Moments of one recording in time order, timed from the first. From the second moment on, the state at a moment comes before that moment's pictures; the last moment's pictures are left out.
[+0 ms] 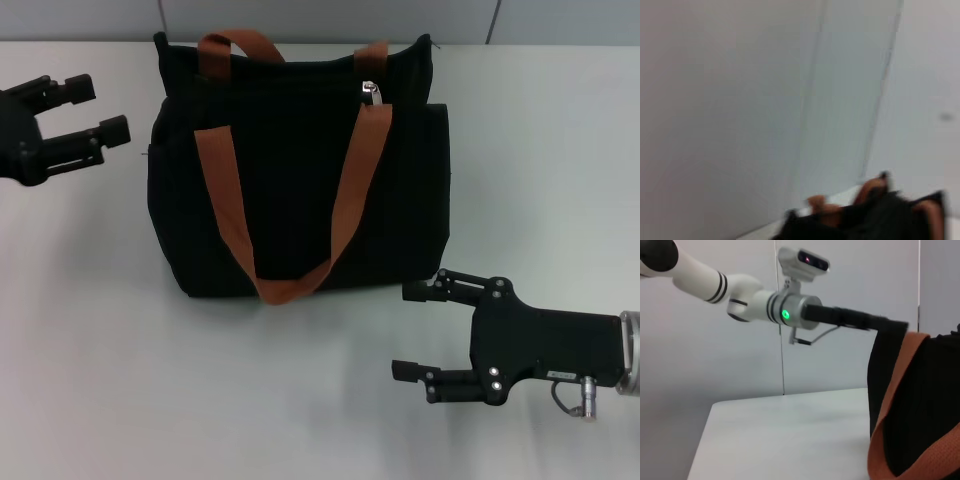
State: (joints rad) left arm -0.40 -1.97 0.58 0.72 1.78 1.61 -1.33; right arm 0.47 2.09 -0.77 -0.32 -1.93 -1.65 0.75
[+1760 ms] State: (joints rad) left arm -0.35 -2.05 0.72 0.46 2.00 1.79 -0.92; right arm 0.55 2.09 -0.80 -0.19 -1.93 -1.60 0.69
